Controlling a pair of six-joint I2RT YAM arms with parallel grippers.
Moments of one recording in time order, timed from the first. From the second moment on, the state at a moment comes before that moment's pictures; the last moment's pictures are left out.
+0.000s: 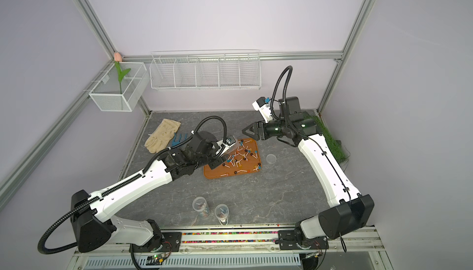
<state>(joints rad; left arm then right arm) -0.90 1.38 1.23 -0.51 -0.17 0.40 0.34 1.45 1.58 -0.84 -0.79 0.09</state>
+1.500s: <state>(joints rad) -0.89 1.34 1.17 -0.43 -0.10 0.39 0.44 1.61 1.58 -0.87 -0.80 0.03</state>
